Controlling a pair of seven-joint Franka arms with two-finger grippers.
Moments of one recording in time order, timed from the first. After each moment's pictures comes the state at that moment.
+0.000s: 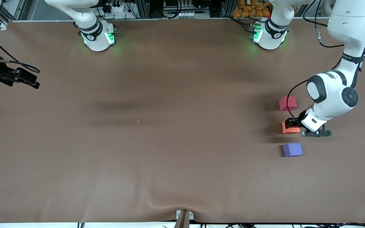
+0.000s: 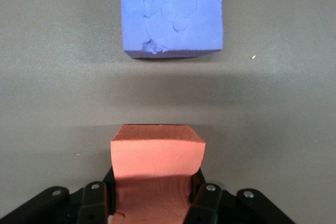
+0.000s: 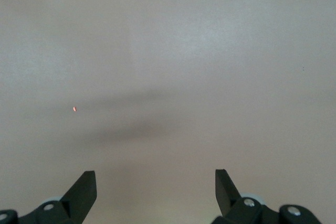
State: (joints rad) left arm 0.00 0.41 0.05 -2.15 -0.25 2.58 0.24; right arm 0.00 -0.02 -0.01 -1.63 0.02 1.55 0.12
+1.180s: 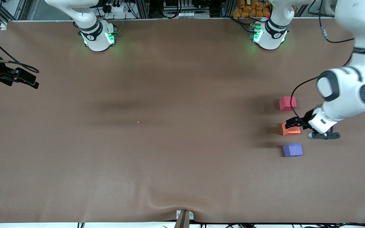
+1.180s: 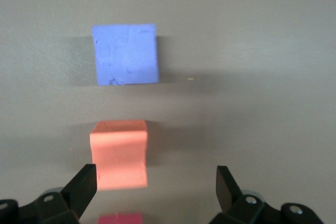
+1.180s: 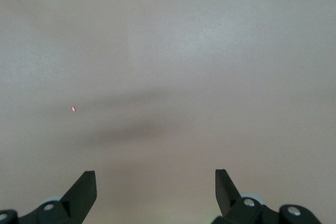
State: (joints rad) left arm 0.00 0.26 0.03 -1.99 -0.26 2.24 0.19; right arm 0.00 -0.02 -0.02 -1.63 0.02 1.55 0.12
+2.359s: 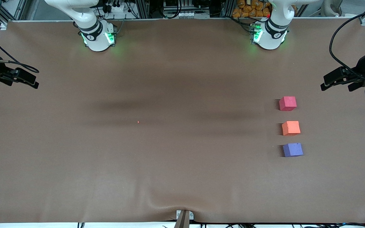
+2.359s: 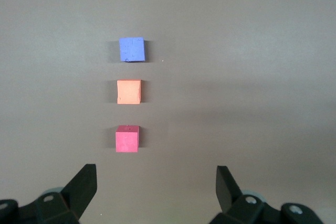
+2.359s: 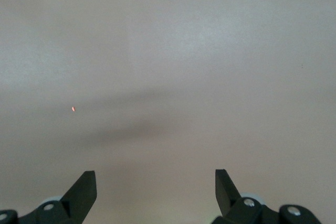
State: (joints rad) left arm 0.00 0.06 -0.05 -1.48 -0.09 1.54 -0.06; right arm 0.00 -0.02 -0.02 -1.63 0.02 1.55 0.12
